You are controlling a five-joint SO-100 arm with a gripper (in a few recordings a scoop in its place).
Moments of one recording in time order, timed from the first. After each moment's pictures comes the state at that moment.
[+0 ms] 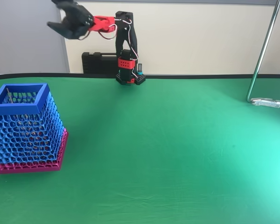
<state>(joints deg) 21.0 87.6 78.2 -5.9 -34.9</state>
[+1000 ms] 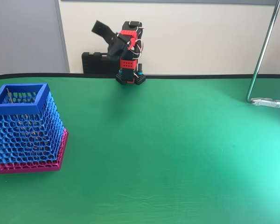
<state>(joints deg) 9.8 161.2 170.2 -12.7 -27.1</state>
